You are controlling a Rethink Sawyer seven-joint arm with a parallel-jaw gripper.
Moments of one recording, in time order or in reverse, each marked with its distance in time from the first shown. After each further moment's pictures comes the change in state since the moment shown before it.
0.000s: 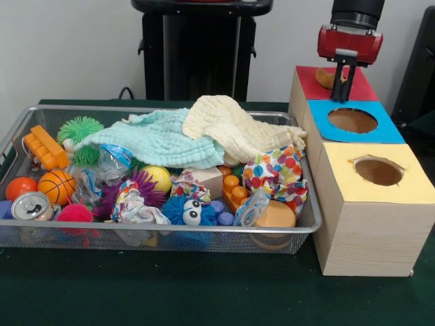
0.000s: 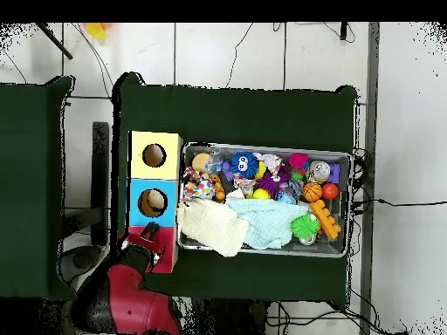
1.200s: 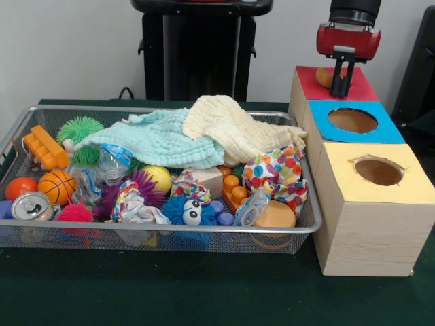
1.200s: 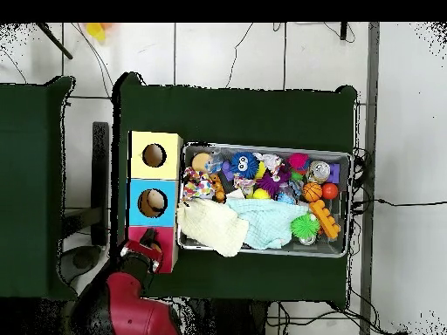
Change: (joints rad) arm -0.023 -0.030 0.053 0.070 0.025 -0.056 0.051
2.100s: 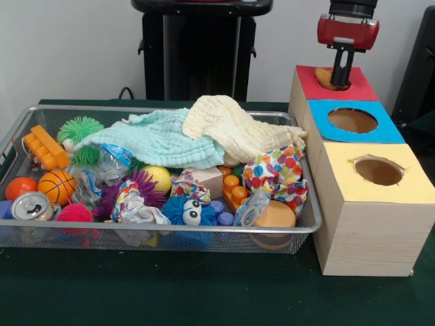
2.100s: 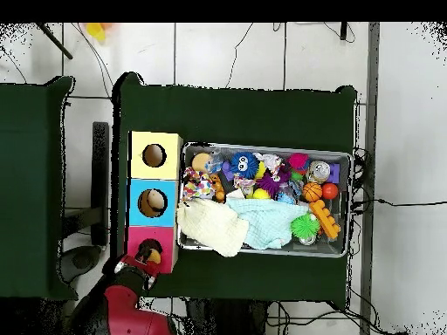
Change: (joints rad) arm -0.034 -0.073 0.068 0.083 0.000 0.091 0.000
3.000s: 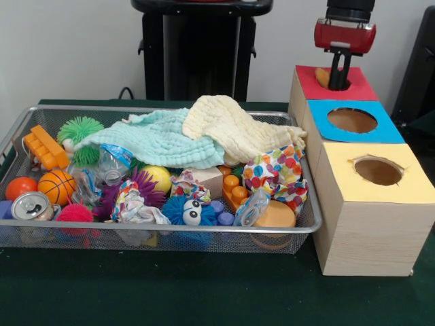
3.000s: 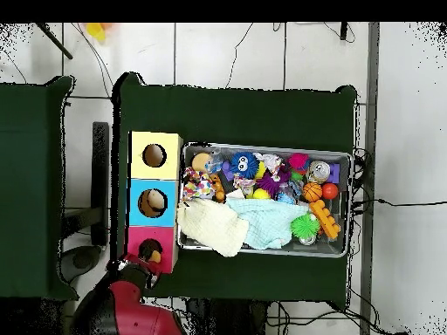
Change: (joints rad) arm -0.077 0.008 0.066 0.015 0.001 0.014 0.000
